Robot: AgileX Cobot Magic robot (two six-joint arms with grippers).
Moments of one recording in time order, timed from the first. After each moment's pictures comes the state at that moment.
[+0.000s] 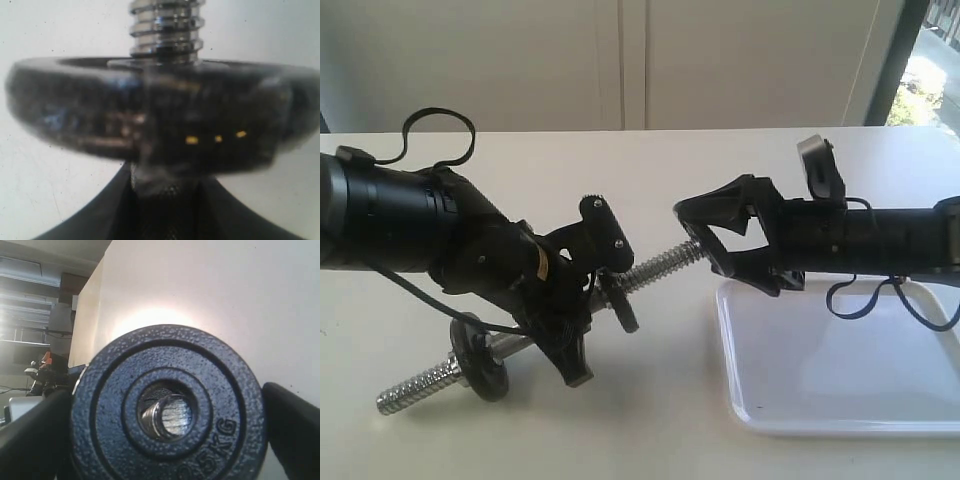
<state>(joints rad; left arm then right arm) -0.77 1.73 -1.01 0.16 0.38 0.31 0.06 1.91 -0.85 1.77 1.07 -1.29</state>
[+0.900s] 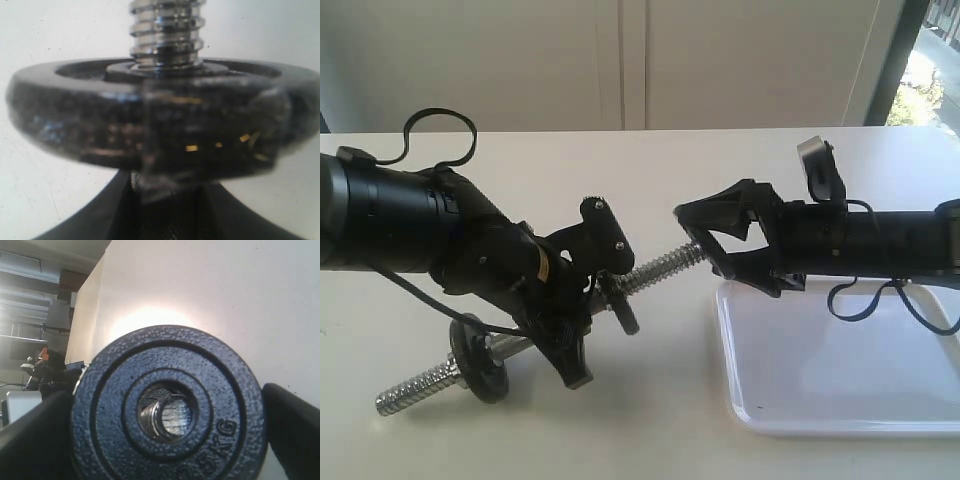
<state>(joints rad) -0.77 1.73 -1.01 0.16 0.39 0.31 0.06 1.91 -0.84 1.77 1.08 -1.33</state>
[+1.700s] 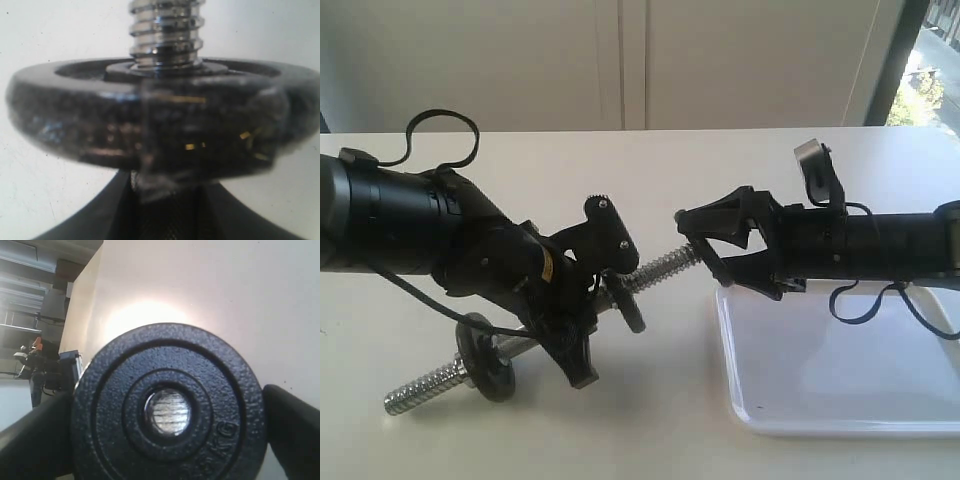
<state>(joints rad) -0.78 1.73 -1.01 0.15 0.37 0.31 0.05 1.91 -0.84 1.74 1.08 -1.36</state>
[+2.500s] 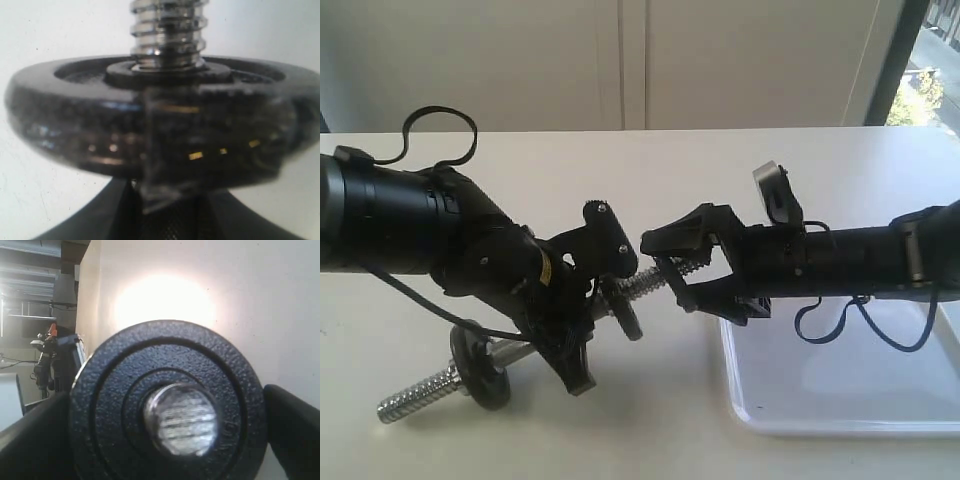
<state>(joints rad) -0.78 1.72 -1.01 0.15 0.41 0.30 0.16 1.95 -0.84 1.76 1.08 -1.26</state>
